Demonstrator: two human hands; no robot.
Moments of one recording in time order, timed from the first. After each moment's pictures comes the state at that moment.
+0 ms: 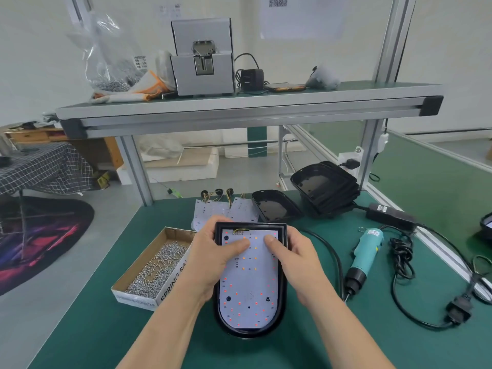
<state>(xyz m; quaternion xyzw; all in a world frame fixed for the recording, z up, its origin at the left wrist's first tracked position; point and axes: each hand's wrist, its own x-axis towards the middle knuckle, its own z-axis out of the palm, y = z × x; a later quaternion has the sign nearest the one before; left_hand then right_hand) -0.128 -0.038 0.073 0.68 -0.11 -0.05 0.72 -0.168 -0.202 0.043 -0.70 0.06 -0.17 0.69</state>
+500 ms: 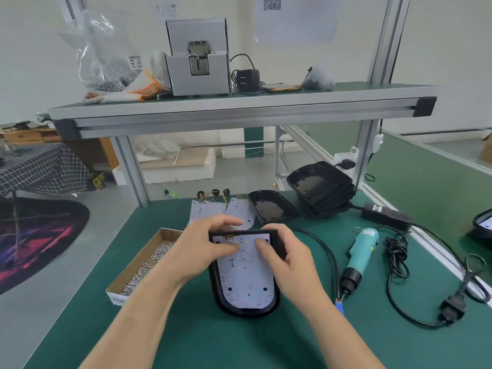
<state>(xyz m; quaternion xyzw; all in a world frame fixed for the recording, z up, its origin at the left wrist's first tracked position) -0.108 -0.015 0.095 0.82 -0.26 -0.07 0.51 -0.179 -0.204 0.040 -0.79 -0.04 -0.24 0.57</state>
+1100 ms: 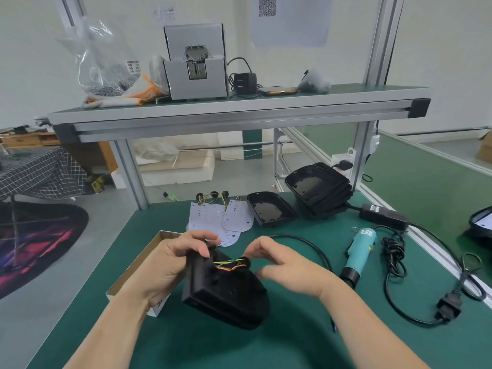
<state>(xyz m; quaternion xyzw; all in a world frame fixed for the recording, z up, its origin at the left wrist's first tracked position) -0.101 0.030 0.057 0.63 -0.22 -0.14 0.73 -0.159 -0.229 0.043 -0.84 -0.13 0.06 0.52</state>
